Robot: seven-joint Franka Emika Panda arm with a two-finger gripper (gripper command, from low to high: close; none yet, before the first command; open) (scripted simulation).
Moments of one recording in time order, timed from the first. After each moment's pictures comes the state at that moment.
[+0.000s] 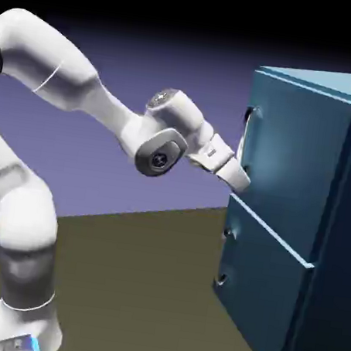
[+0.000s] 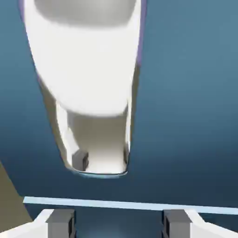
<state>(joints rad) 0.10 -0.47 -0.09 -2.81 0.11 3.01 0.69</state>
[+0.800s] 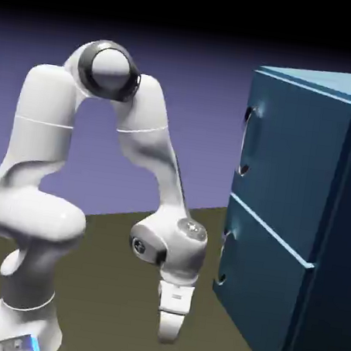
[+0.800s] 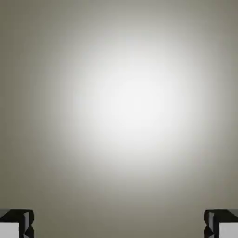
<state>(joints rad) 0.93 0.40 -0.89 -2.81 1.09 2.77 0.21</state>
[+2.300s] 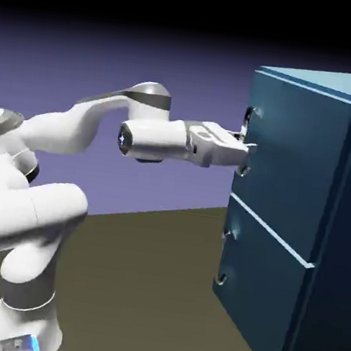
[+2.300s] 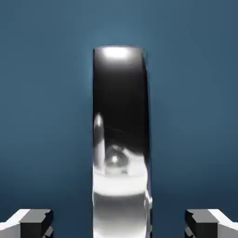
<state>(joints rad) 1.97 1.59 -2.02 -2.76 2.56 2.30 -0.54</state>
